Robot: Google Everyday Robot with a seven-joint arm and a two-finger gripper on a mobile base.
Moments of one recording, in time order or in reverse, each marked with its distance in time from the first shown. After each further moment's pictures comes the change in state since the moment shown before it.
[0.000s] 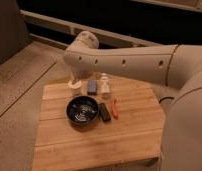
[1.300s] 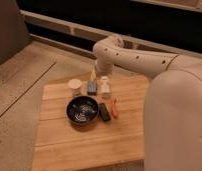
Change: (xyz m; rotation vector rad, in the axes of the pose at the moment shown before) arm 0.010 -0.093 0.090 -0.039 0.176 -0.035
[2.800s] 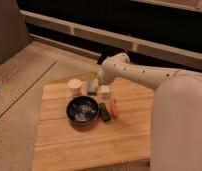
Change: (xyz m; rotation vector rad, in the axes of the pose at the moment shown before) arm 0.005 0.005 0.083 -0.110 -0.070 -0.084
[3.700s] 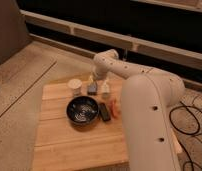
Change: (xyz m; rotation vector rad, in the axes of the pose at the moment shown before) arm -0.066 -0.014 0.060 0.003 -0.044 -0.041
